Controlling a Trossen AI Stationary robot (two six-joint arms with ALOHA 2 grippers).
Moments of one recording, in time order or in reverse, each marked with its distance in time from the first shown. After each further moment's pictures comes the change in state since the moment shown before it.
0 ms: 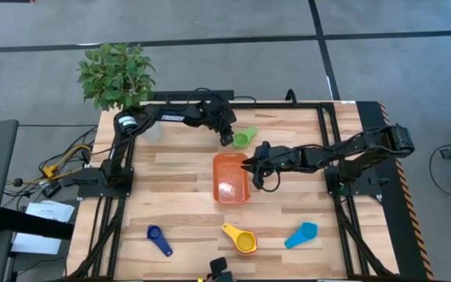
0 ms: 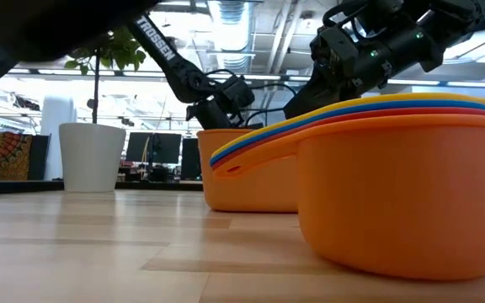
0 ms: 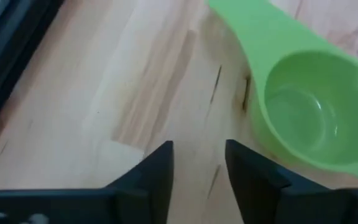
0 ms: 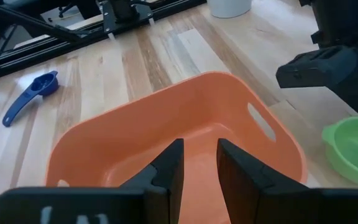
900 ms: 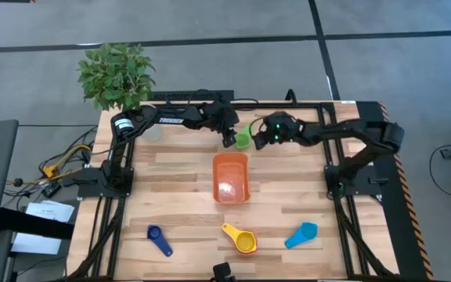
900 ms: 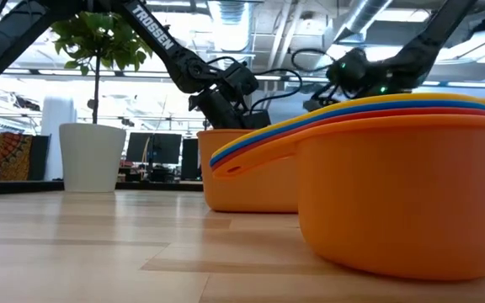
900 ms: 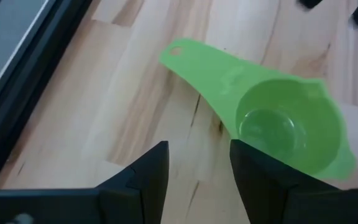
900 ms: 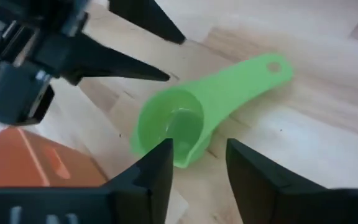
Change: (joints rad) left arm -0.052 -0.047 0.000 0.009 -0.068 0.009; right arm -0.503 0.111 0.009 -0.107 -0.240 0.239
